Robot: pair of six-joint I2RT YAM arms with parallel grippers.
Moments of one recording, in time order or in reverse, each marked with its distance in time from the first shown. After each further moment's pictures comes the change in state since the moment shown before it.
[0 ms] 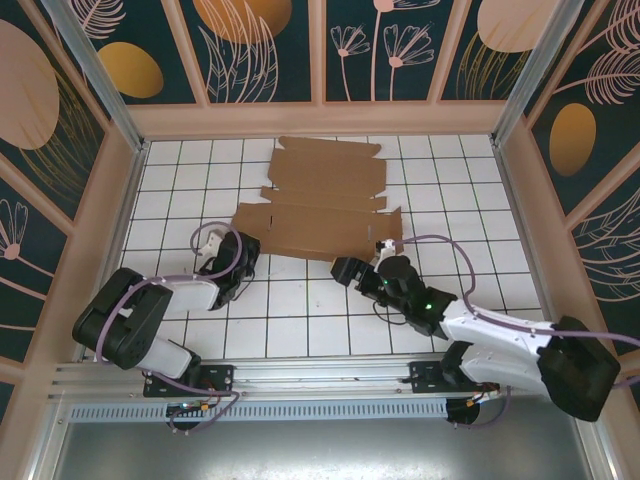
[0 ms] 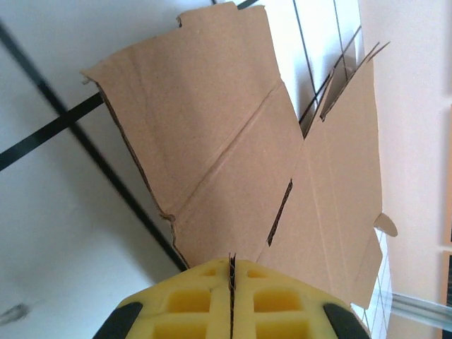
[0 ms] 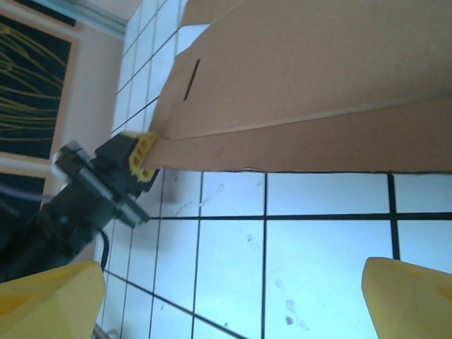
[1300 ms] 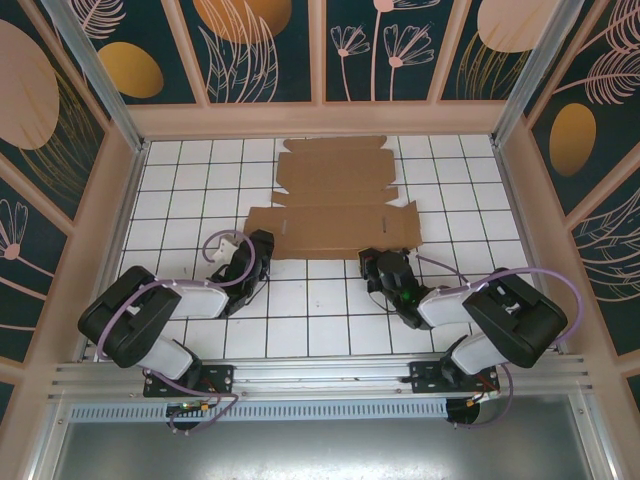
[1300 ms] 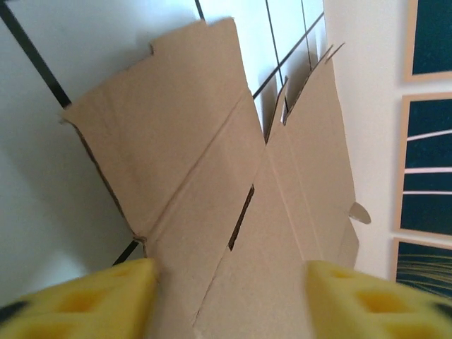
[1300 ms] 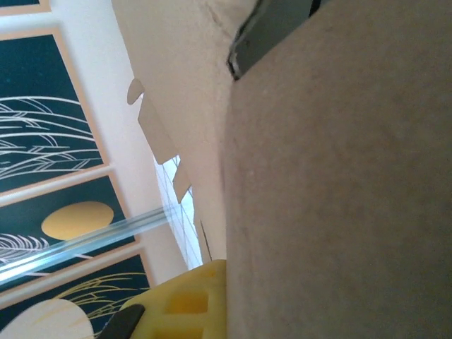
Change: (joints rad) left arm -0.136 0.012 -0.019 0.103 -0.112 -0.109; right arm -0.153 0.384 -0.082 0.505 0.176 0.692
